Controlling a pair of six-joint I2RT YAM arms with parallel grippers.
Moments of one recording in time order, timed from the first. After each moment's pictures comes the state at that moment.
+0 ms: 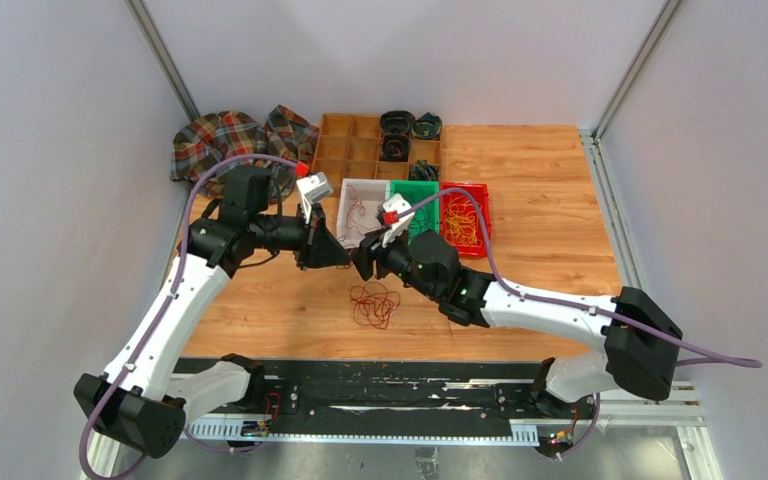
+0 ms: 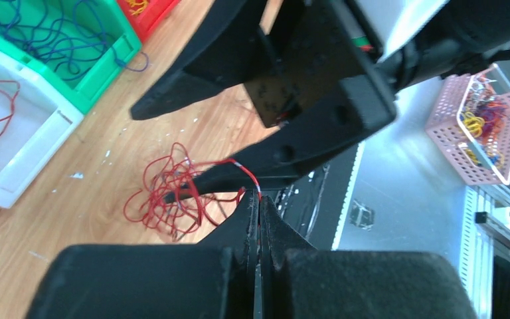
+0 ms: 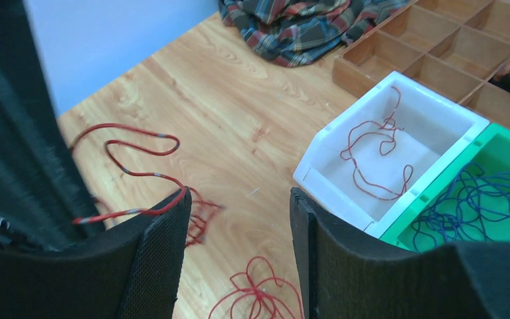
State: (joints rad) left arm -0.34 1.07 1.14 -0.77 0.92 0.10; right arm 1.07 1.37 0.87 0.38 0.19 0.17
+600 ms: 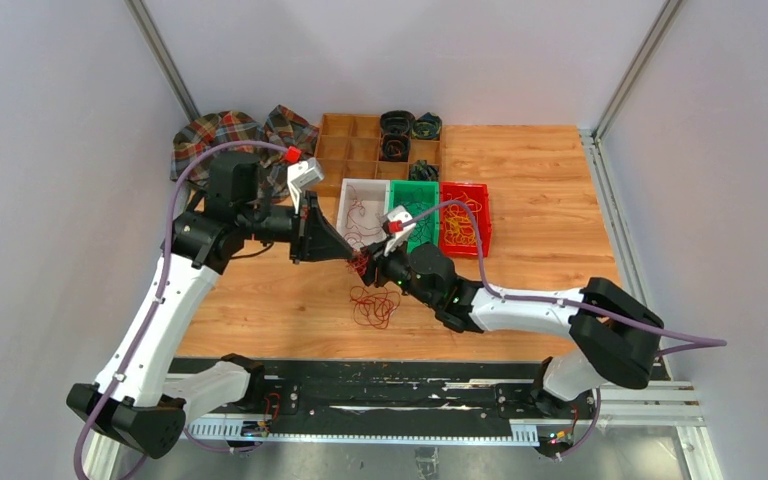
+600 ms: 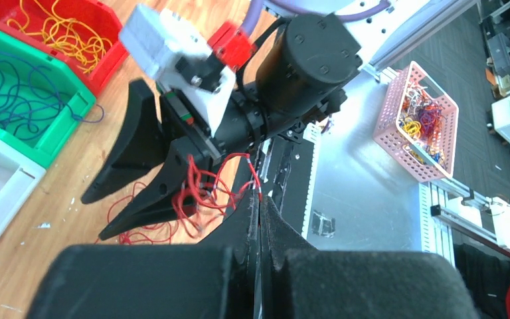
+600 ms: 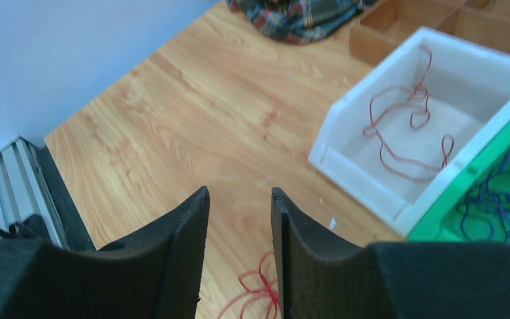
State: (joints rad) left arm -0.34 1.07 1.27 -0.78 1.08 0.03; right arm 1.05 1.48 0.77 0.64 0.18 0.26
